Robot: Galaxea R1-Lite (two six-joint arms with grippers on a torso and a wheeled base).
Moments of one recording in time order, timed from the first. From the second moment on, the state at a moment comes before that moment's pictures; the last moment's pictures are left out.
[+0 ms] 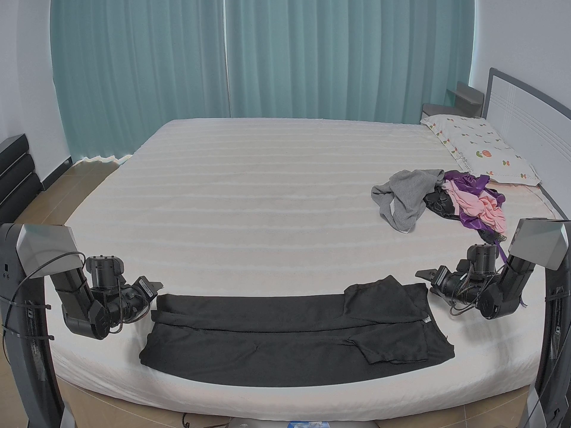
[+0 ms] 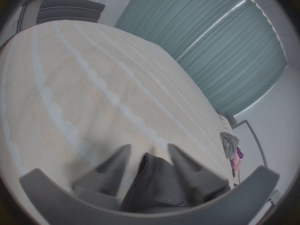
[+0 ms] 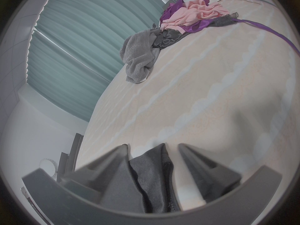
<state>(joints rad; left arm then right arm) 0.08 2.38 -0.66 -1.11 -0.18 -0.72 -0.04 2.46 -0.81 -1.04 0.34 0.68</state>
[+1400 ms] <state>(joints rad) -0.22 2.23 -0.46 -1.10 -0.04 -0.89 -0.05 2.38 -0.73 -1.04 0.34 0.81</state>
